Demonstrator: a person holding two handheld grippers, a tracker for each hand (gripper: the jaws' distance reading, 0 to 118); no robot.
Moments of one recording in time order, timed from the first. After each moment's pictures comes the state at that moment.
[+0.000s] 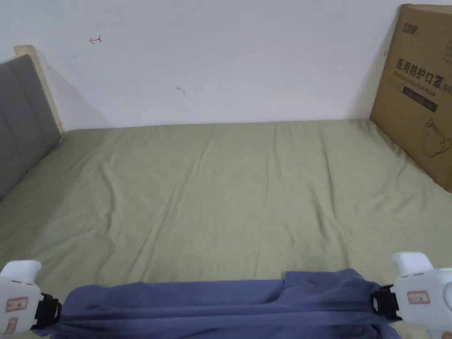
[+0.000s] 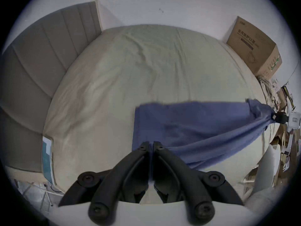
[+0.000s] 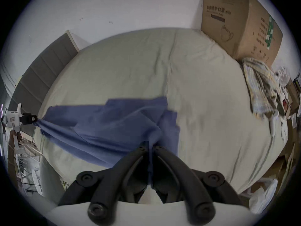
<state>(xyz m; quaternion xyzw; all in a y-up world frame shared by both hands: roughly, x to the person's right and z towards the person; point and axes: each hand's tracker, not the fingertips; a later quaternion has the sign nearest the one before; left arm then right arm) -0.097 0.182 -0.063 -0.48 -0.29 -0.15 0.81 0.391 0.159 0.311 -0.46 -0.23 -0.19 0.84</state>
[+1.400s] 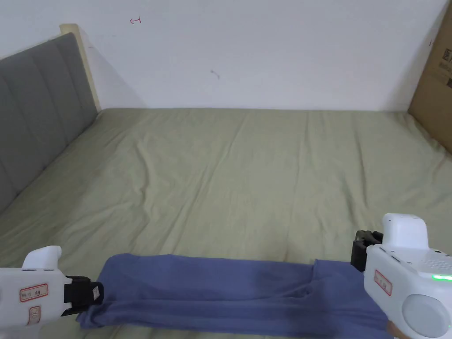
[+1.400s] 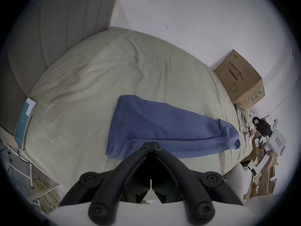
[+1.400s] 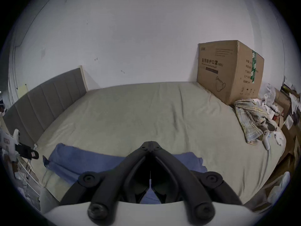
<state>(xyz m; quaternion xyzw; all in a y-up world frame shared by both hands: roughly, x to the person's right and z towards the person) -0.145 0.198 -0.015 -0.47 -0.33 0.03 0.82 0.271 0.217 0.260 -0.22 -0.29 -0.11 0.92</state>
